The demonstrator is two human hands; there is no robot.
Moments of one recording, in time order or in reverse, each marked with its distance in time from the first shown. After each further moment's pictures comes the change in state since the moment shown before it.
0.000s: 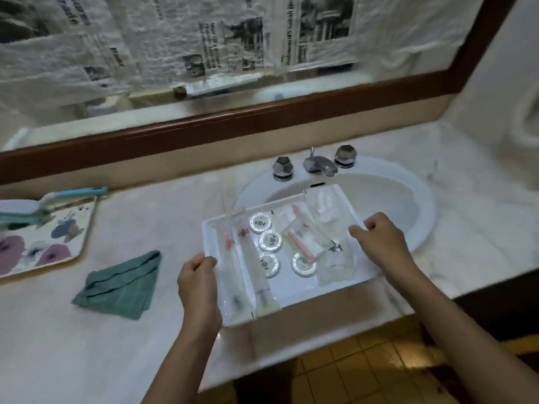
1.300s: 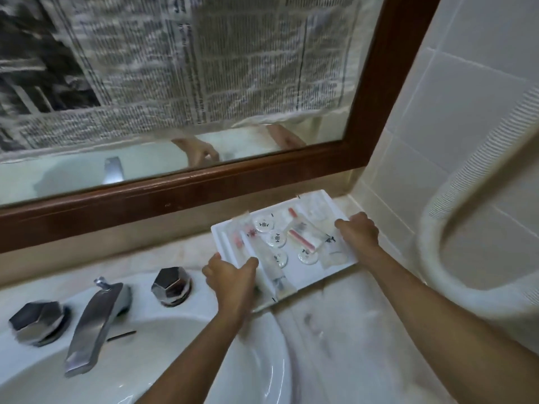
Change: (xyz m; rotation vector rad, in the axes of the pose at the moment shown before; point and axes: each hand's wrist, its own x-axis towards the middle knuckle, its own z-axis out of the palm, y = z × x) left_hand 0.038 -0.034 0.610 0.442 -0.154 0.170; right_hand 0.569 0.140 -0.190 -0.015 0.106 0.188
